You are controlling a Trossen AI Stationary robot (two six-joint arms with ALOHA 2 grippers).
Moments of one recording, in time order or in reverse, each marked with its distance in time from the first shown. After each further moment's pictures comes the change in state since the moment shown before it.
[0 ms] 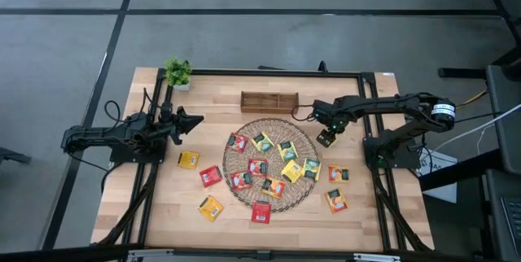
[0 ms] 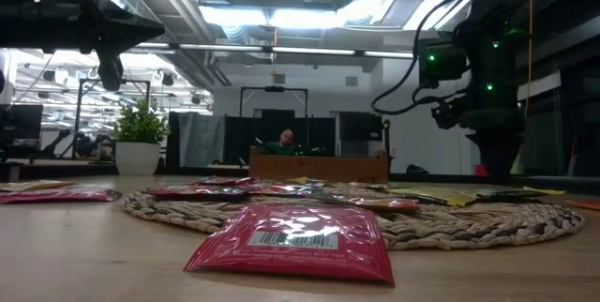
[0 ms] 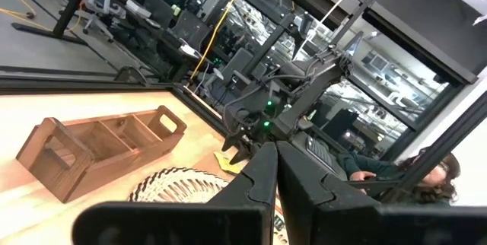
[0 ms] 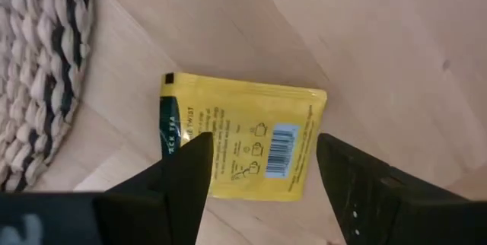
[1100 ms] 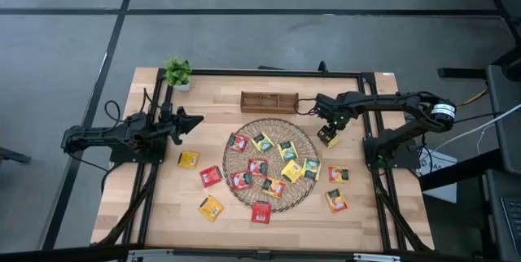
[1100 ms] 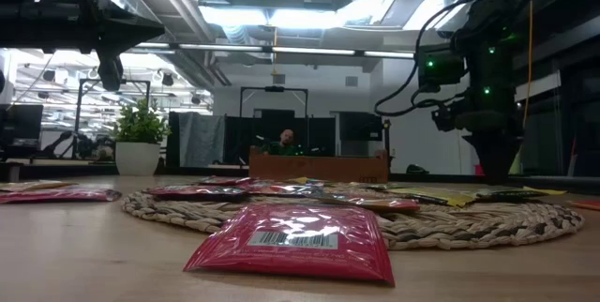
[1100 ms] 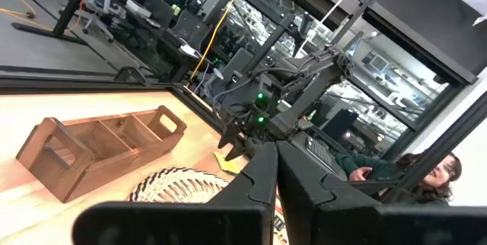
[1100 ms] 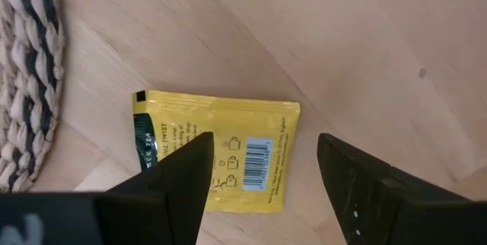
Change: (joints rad) left arm 0.000 0.000 0.000 0.000 0.000 0.000; right arm -0.086 0.000 -0.013 0.030 -0.027 -0.049
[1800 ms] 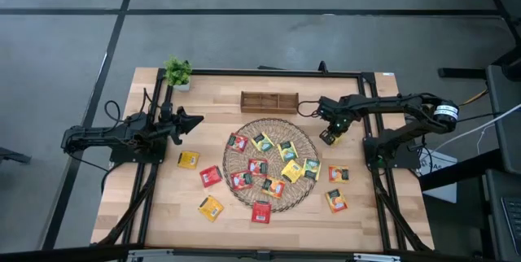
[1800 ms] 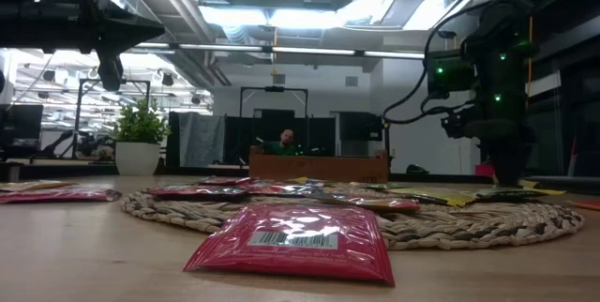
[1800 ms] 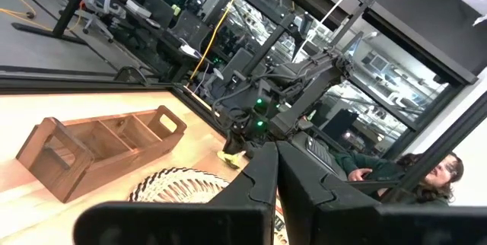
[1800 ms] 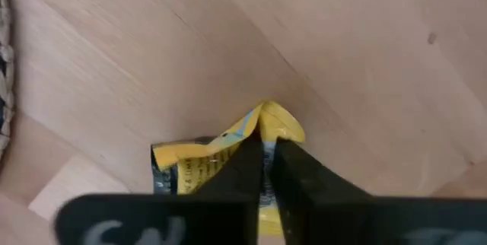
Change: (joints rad) left arm 0.000 0.000 0.000 0.000 0.000 0.000; right arm 0.000 -0.003 -0.083 0.042 0.002 0.035
